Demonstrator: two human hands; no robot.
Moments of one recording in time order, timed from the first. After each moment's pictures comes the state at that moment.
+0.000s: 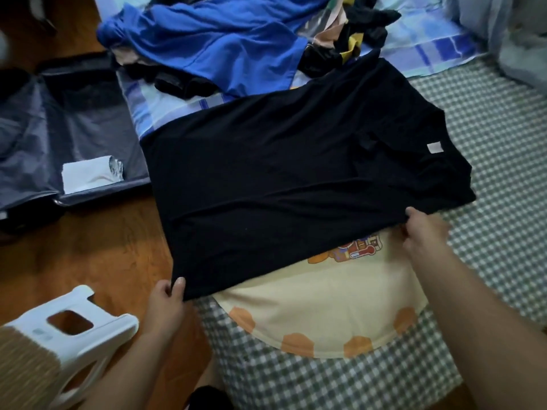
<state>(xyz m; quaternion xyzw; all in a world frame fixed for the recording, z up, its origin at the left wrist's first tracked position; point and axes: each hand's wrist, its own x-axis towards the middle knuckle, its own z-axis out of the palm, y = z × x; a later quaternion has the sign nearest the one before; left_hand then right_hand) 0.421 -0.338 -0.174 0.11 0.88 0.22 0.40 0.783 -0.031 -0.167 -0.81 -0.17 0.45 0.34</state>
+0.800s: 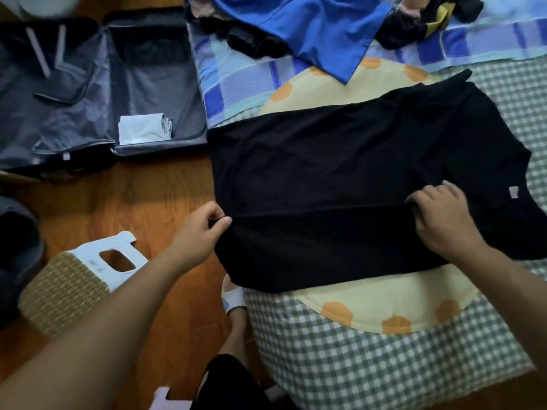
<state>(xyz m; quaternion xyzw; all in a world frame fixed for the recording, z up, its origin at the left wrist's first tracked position) 0.360 -0.329 -0.135 0.35 0.81 0.24 0.40 0.747 -0.065 -0.147 -0.39 -0.92 0.03 -0.05</state>
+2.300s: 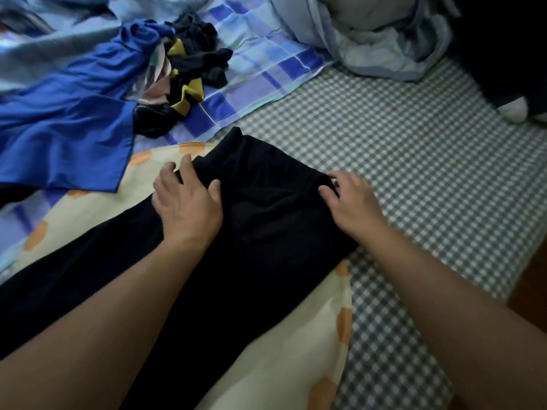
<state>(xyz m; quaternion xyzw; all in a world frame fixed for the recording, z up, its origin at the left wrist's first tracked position) 0.628 0.048 -0.127 0.53 0.83 0.14 0.14 0.898 0.085 -0.152 -0.69 -0.67 0.26 0.10</state>
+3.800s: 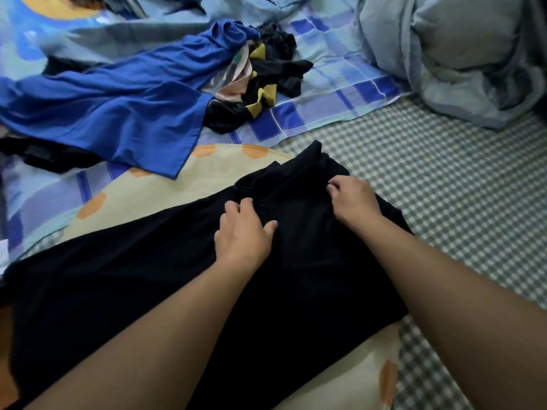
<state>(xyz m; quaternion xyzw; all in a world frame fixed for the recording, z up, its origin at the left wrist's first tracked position) 0.607 0.031 -0.162 0.45 0.84 0.10 0.30 0.785 0.152 -0.176 -0.65 -0.72 0.23 0.05</state>
